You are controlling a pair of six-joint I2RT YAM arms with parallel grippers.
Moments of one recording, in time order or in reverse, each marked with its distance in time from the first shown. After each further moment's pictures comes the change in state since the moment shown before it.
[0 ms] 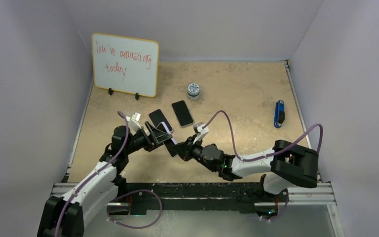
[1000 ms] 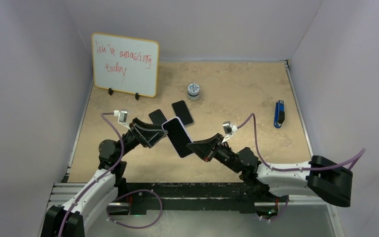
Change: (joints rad) left arm 0.013 -0.137 -0.119 0.687 0.147 -0.003; right arm -0.084 -0.443 -0.309 0.246 -0.212 0.126
